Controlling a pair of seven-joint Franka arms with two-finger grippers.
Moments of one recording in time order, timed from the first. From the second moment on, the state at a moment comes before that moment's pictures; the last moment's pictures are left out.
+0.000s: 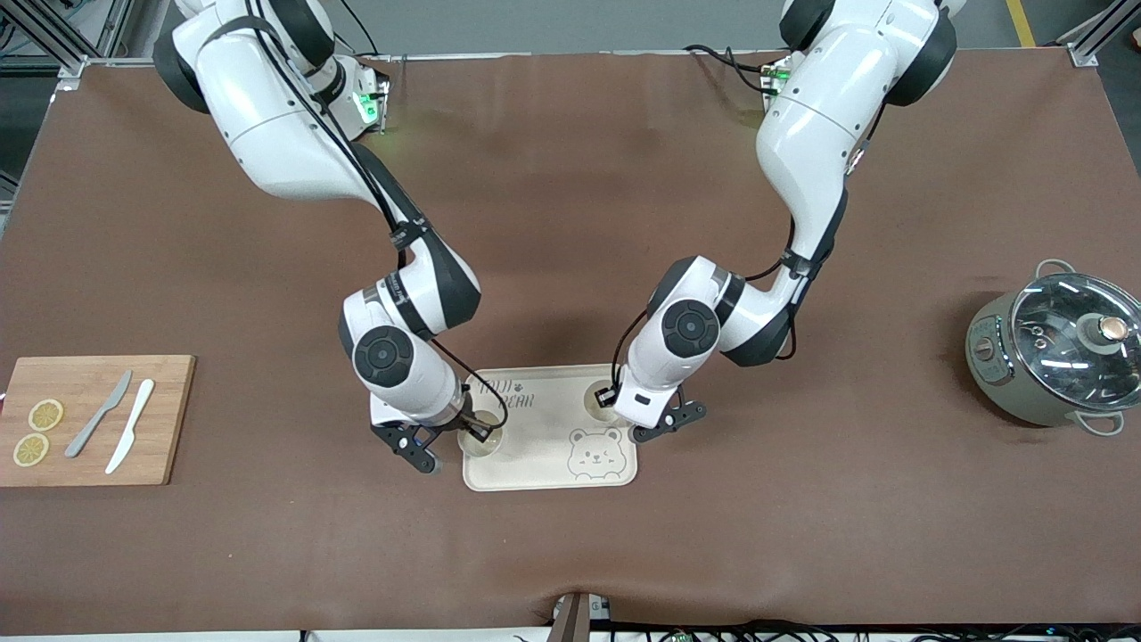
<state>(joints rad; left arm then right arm) -0.45 0.90 -0.17 -1.28 -0.01 2.31 -0.95 0.35 0.89 0.15 -1.24 -0.06 2.23 1.12</state>
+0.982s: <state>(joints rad) -0.44 0.84 -0.15 -1.26 -0.01 2.18 -0.91 0.37 0.92 0.14 -1.24 -0.06 2.29 1.14</state>
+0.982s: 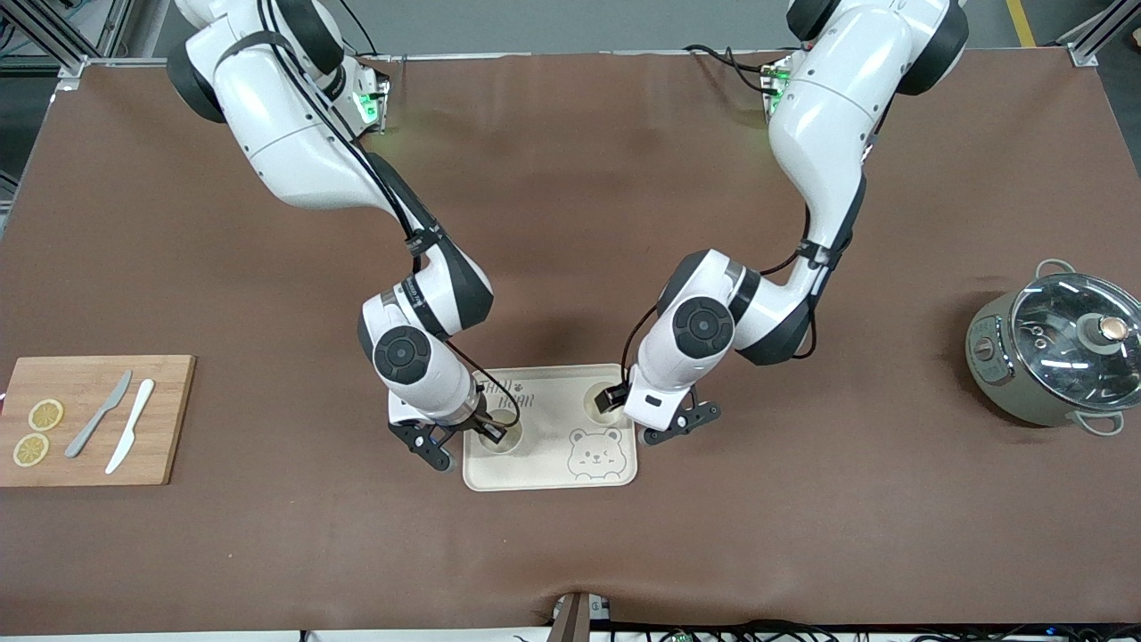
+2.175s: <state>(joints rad) -0.27 0.58 -0.13 -1.26 0.17 1.87 -0.42 0.31 0.09 0.14 -1.51 0.01 1.61 0.90</state>
